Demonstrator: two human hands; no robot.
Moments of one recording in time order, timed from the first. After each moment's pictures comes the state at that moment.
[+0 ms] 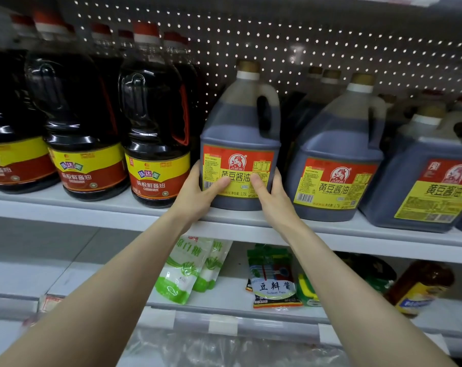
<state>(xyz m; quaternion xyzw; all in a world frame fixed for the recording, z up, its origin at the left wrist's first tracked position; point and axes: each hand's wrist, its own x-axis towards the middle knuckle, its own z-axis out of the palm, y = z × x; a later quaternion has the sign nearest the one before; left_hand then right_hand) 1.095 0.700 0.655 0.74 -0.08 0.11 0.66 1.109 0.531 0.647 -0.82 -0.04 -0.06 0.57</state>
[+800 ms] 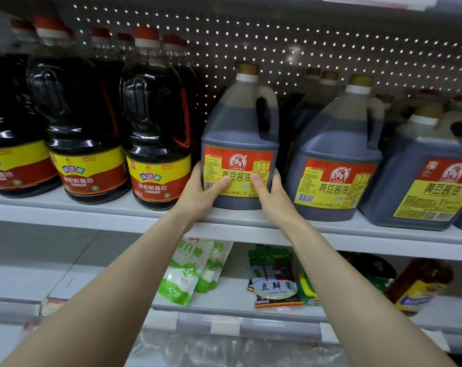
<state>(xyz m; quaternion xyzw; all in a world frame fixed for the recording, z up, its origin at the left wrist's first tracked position) 1.095 0.698 0.661 0.73 -0.06 0.09 0.67 1.117 0.531 0.646 -0.82 -0.05 -0.05 0.57</state>
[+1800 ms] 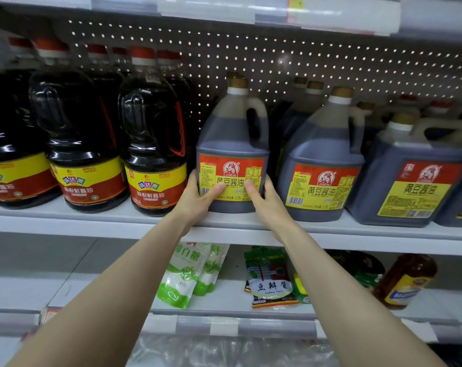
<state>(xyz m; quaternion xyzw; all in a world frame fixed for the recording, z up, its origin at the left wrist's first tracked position) 1.094 0.698 0.665 0.74 -0.05 0.06 0.67 1.104 0.534 0.655 -0.81 -0.03 -0.03 0.58</state>
